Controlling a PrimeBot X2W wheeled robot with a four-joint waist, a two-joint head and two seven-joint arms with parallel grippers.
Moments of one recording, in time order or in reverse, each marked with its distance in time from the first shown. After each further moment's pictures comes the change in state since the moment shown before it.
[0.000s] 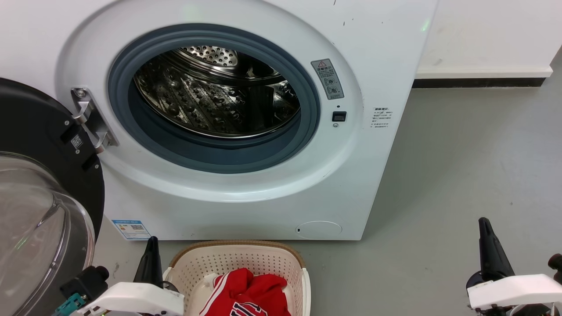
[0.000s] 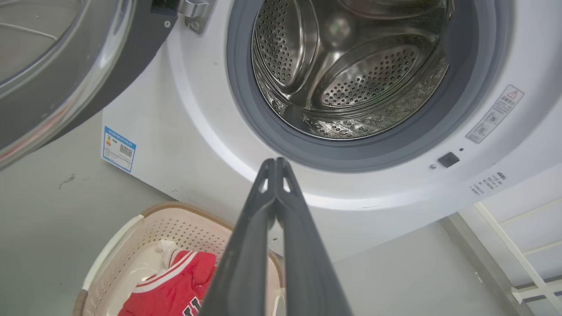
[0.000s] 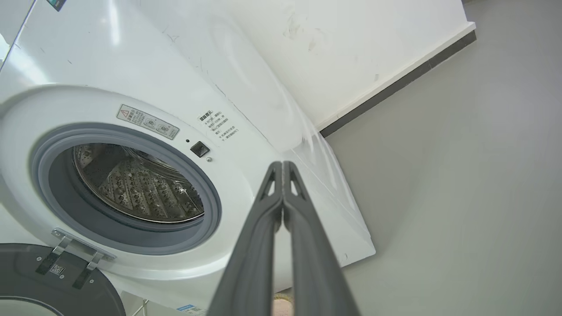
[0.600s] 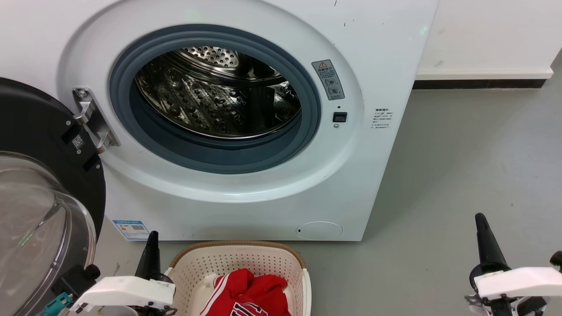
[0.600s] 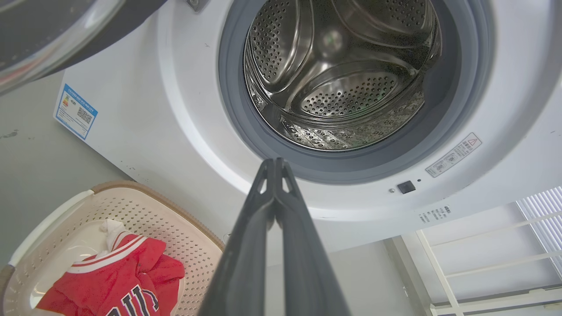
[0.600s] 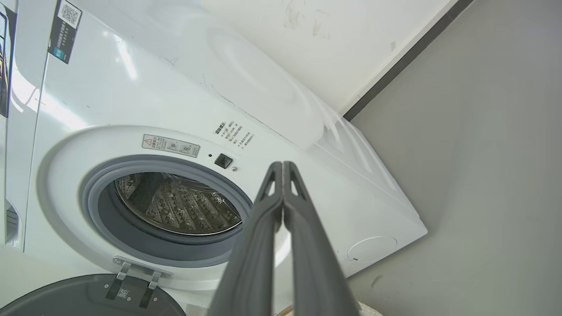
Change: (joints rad) left arm -0.031 0.000 0.020 0.011 -0.252 -0.028 0.059; right arm -0.033 0.000 -0.001 0.027 0.246 0.000 0.061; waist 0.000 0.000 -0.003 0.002
